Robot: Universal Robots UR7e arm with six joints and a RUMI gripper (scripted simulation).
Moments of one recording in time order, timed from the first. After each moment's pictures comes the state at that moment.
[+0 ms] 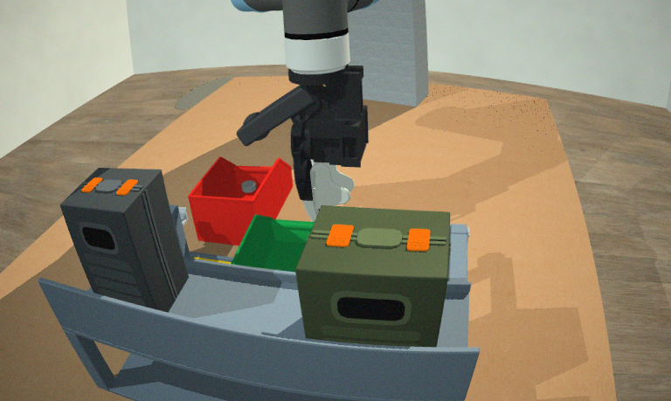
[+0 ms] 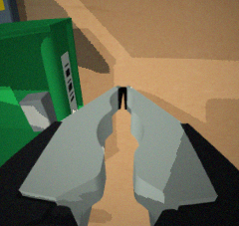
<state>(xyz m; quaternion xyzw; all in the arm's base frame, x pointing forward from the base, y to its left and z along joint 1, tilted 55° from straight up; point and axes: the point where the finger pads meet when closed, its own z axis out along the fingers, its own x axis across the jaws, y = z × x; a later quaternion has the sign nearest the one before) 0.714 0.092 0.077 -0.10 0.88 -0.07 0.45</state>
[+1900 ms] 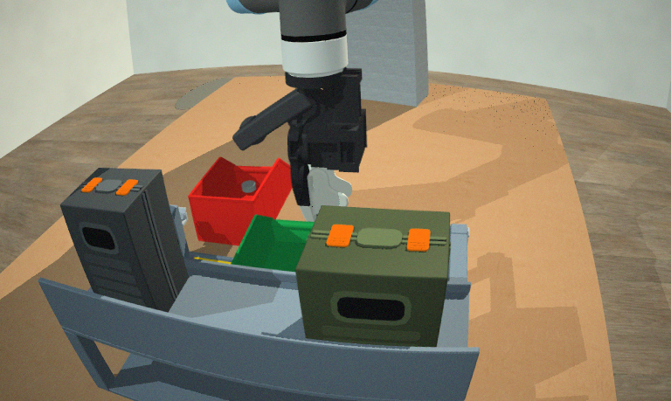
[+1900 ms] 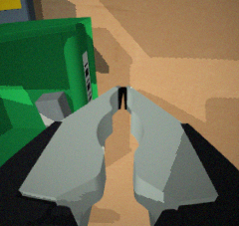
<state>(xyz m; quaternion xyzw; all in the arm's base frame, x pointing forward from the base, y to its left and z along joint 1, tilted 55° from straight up) 0.722 0.095 0.088 -0.10 0.88 -0.07 0.45</state>
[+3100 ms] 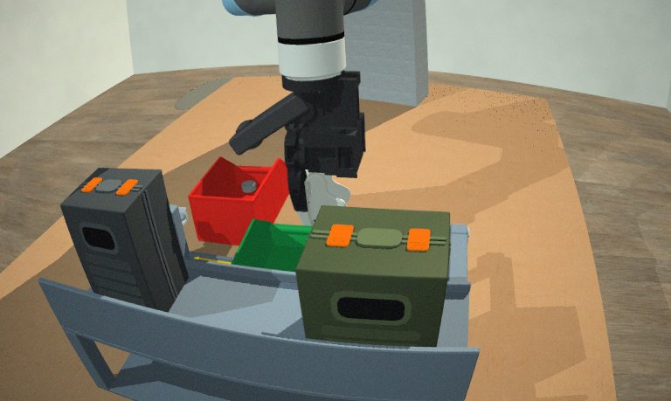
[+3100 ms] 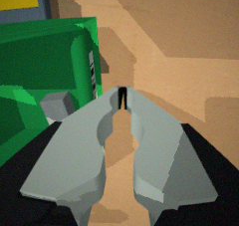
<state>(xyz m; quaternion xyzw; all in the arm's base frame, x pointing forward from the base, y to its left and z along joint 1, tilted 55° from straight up) 0.729 0.098 0.098 -0.10 0.88 -0.07 0.45</state>
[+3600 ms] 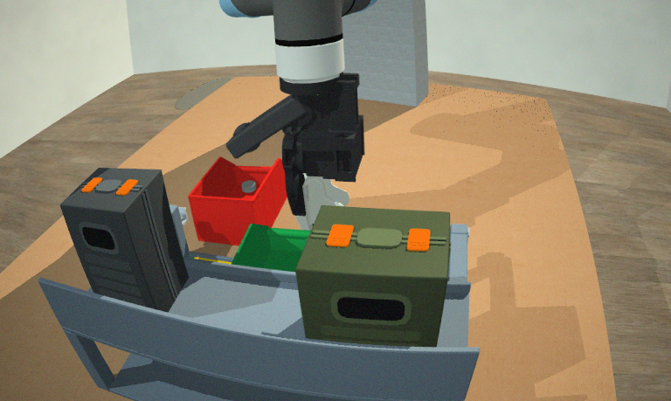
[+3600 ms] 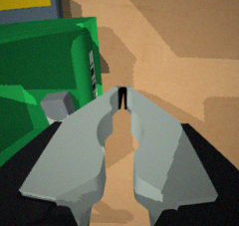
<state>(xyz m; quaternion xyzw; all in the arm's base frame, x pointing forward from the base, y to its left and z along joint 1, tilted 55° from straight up) 0.734 0.100 0.105 -0.10 0.88 -0.07 0.45</state>
